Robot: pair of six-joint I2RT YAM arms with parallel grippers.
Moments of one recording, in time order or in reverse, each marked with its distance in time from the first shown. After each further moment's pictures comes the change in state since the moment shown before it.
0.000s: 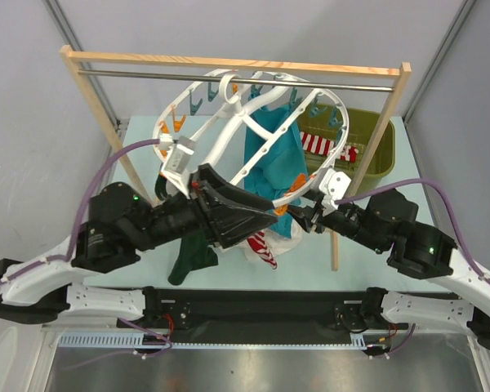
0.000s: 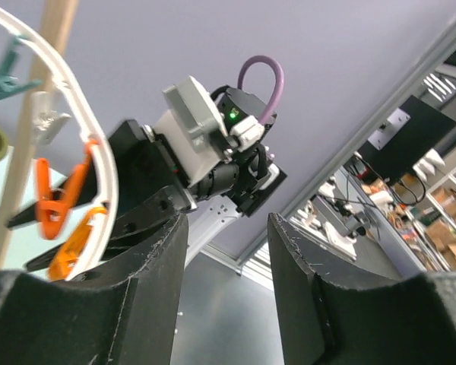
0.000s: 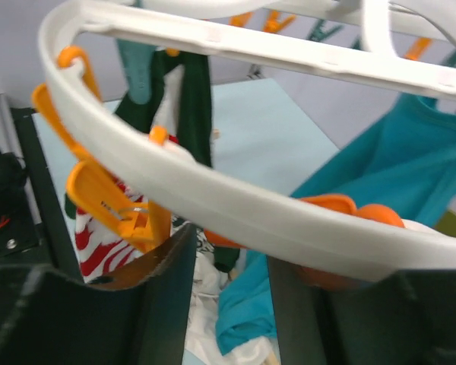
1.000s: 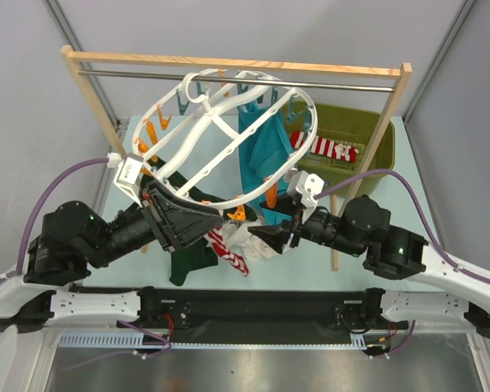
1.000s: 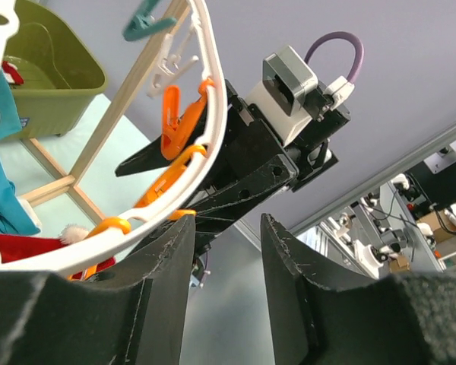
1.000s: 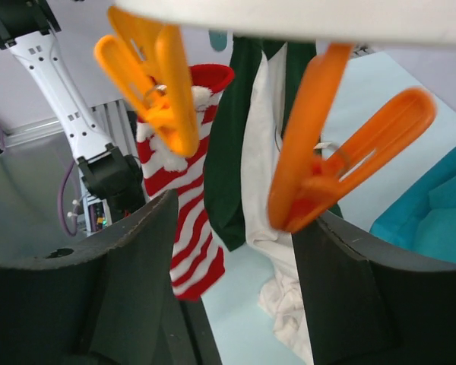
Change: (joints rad) left arm 0.000 -0.257 -0.094 -0.326 -0.236 -0.108; right arm 0.108 0.086 -0.073 0.216 -0.100 0.245
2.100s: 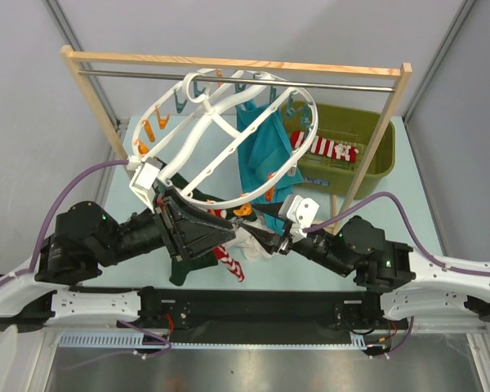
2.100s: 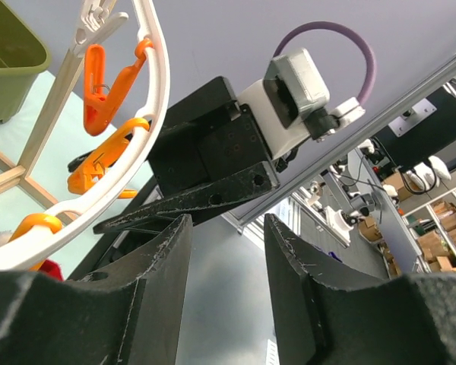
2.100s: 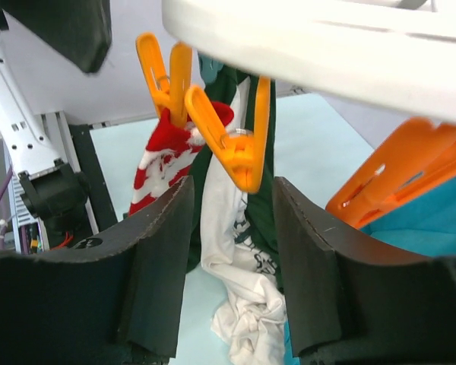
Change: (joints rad) left arm 0.000 0.018 -0.039 0.069 0.154 -0.019; right arm 0.213 0.003 -0.090 0.229 0.301 -0.245
